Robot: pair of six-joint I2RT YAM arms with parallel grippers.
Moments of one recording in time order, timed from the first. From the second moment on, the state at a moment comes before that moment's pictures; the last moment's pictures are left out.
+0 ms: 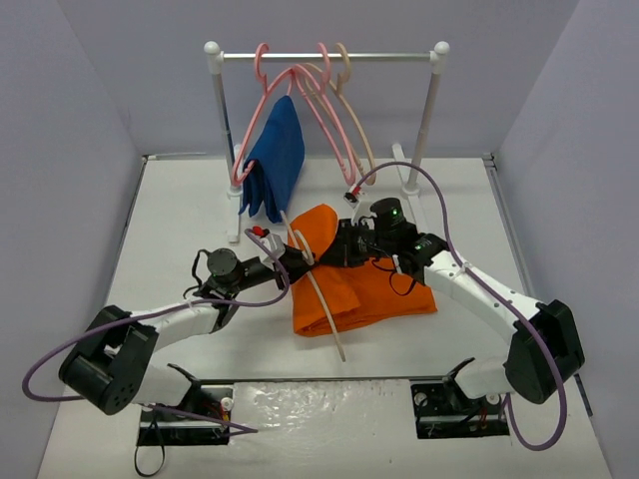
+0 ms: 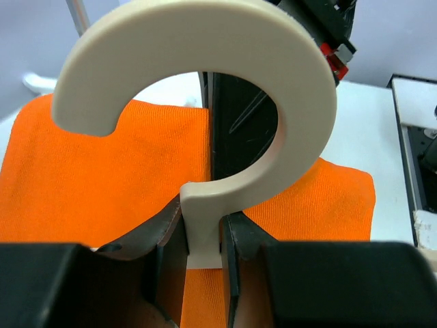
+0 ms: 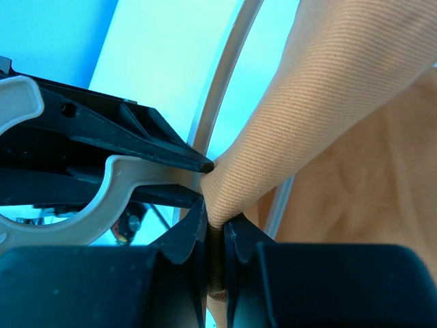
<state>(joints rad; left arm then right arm) -0.54 1.35 0.47 0.99 0.70 -0.08 0.60 1.36 0.97 -0.17 -0.47 0.52</state>
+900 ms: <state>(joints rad) -0.49 1.20 0.46 0.95 0.84 -0.09 0.59 1.32 1.22 -0.49 -0.39 0.48</state>
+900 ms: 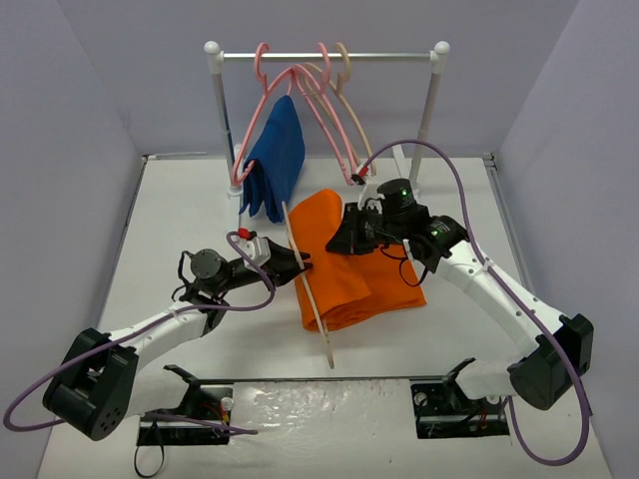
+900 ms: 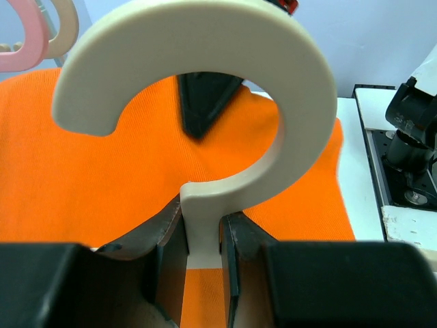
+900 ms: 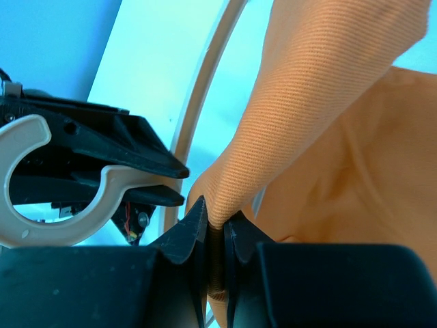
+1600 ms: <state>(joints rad) -0.47 1.26 0.44 1.01 0.86 -0.11 0.47 1.32 1.29 -0.56 -0.44 0.43</state>
